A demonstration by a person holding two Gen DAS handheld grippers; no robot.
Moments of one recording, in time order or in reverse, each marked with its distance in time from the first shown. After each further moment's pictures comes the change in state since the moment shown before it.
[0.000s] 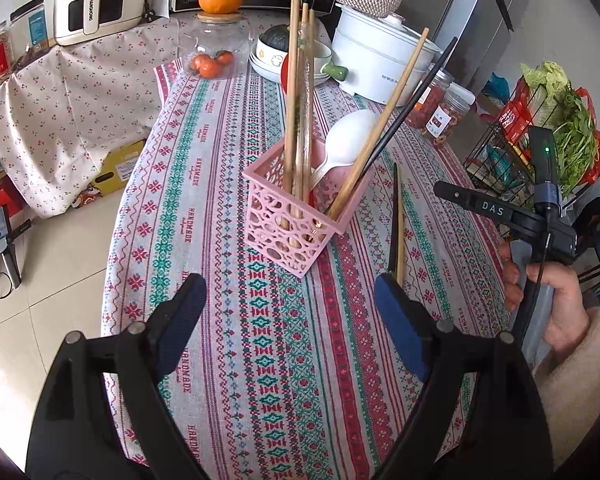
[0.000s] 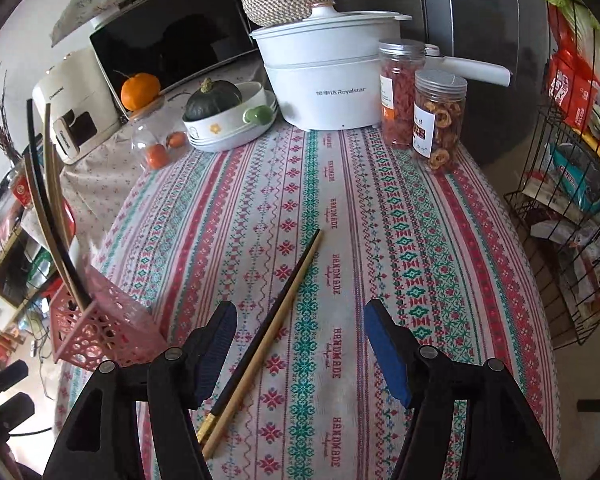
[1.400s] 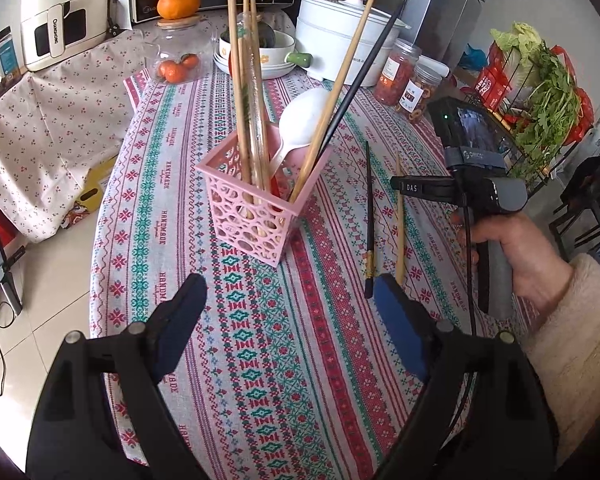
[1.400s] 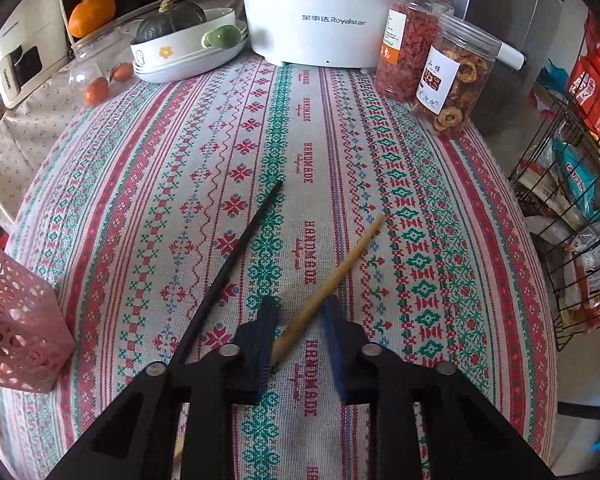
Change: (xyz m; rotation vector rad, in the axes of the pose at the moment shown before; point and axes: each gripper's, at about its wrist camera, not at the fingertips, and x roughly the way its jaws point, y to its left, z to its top) left arm -0.001 -0.024 -0.008 0.131 0.009 -0.031; right arm 0.064 0.011 0.002 -0.067 0.170 -0.191
